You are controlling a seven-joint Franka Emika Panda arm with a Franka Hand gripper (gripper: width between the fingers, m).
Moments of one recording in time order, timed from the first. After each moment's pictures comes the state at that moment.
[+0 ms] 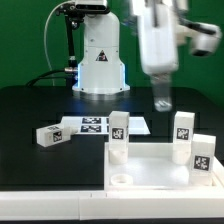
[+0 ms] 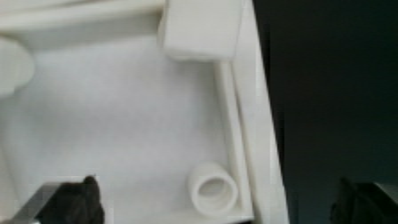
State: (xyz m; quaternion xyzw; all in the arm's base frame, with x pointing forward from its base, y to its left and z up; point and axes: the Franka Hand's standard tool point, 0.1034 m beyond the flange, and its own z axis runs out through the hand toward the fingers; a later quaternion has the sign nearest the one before) arm 0.606 0.032 0.137 -0.68 0.72 -0.04 0.14
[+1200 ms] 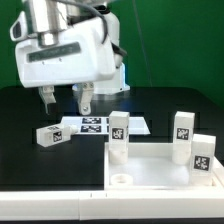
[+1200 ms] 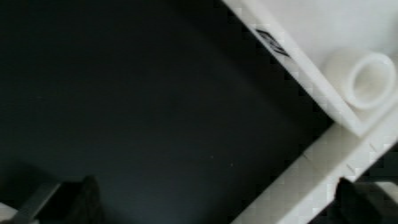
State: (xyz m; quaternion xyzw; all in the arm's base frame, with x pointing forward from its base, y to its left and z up) arm 0.542 -0.078 0.096 -0.92 0.38 -0.08 0.08
